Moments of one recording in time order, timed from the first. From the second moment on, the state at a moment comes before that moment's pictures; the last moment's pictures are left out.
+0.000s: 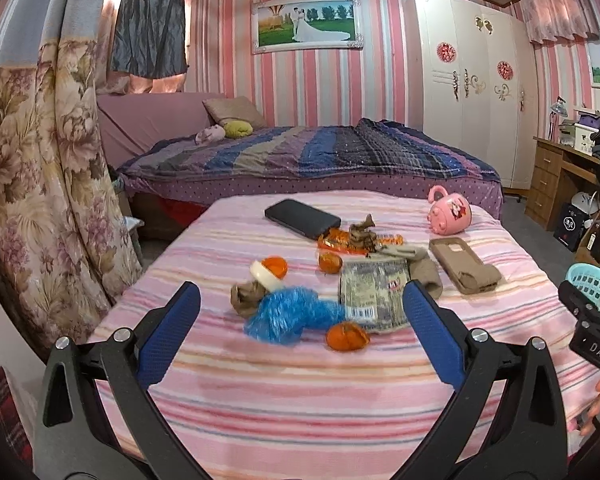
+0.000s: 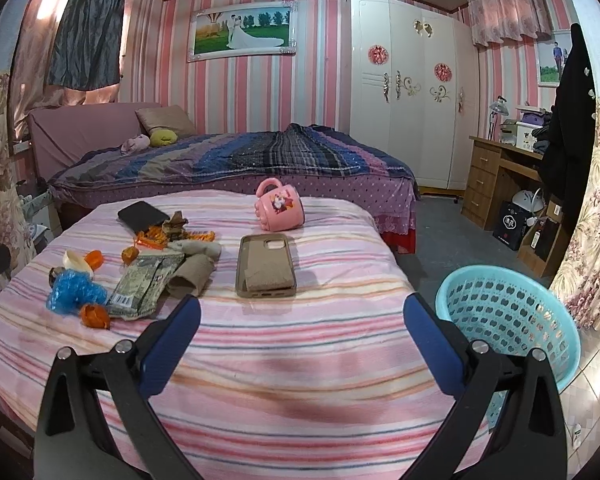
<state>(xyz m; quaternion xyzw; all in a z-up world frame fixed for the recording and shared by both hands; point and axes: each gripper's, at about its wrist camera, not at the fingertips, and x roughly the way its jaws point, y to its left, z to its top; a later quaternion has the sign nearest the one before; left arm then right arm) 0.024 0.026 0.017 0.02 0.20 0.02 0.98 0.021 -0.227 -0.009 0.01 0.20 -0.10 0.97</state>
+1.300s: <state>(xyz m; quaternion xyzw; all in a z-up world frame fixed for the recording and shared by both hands) 0.151 0.049 -0.070 0.05 0.35 -0.02 0.93 0.160 -0.225 -0.045 0.00 0.29 -0.05 0.95</state>
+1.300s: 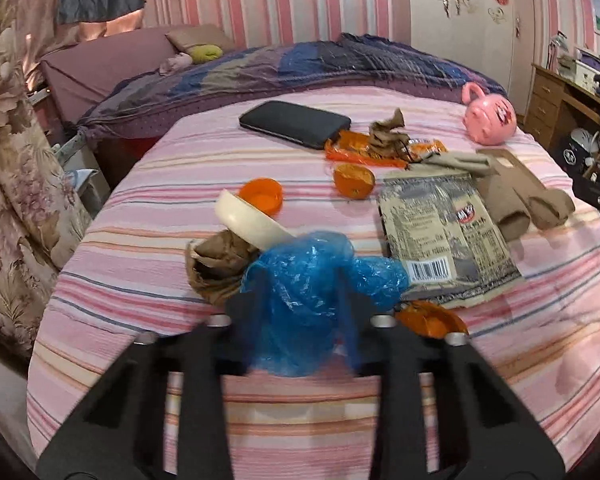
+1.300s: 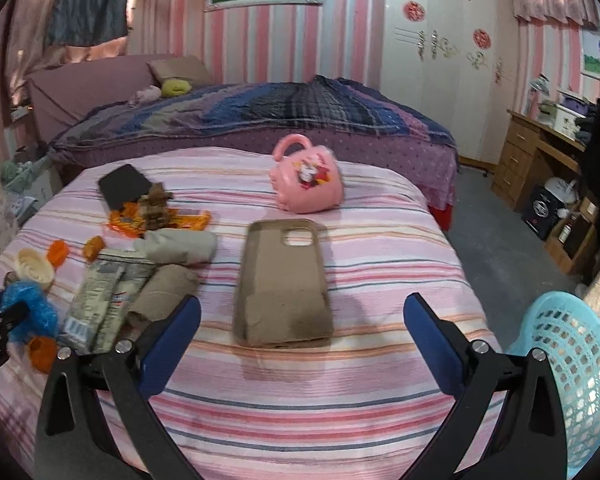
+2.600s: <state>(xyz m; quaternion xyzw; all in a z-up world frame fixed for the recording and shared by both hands) 0.147 0.003 -0.004 -0.03 0.28 -0.01 0.96 0.134 -0.259 -0.025 0.00 0.29 0.02 0.96</state>
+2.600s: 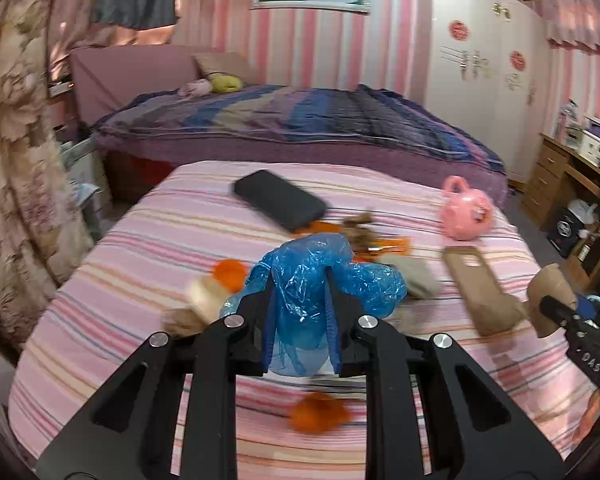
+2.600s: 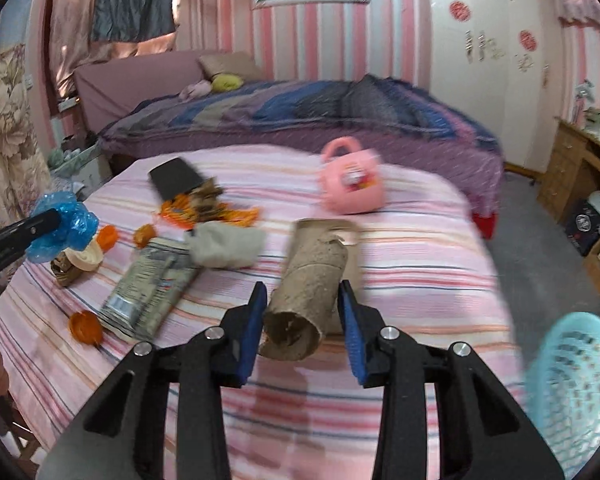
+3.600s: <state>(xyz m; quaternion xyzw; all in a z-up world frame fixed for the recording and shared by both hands) 0.098 -0.391 -0.043 0.06 0.32 -0.32 0.89 0.018 -0.563 -0.039 0.09 0.28 -0.22 0.93</state>
